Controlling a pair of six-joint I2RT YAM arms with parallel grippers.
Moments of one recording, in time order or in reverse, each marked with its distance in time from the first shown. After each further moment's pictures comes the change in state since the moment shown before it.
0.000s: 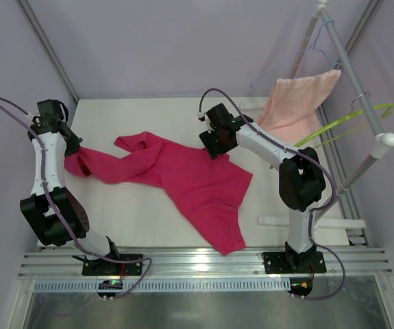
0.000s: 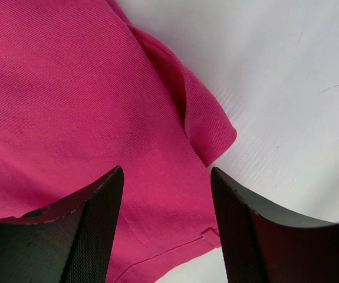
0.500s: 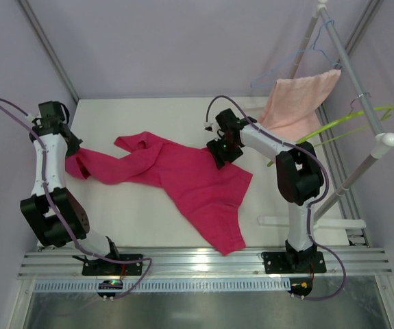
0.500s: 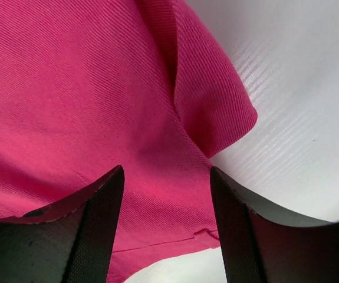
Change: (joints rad) left arm -0.005 -0.013 -0.031 0.037 -0.056 0.000; right arm -0.097 0.067 -0.058 -0.071 -0.168 -0.097
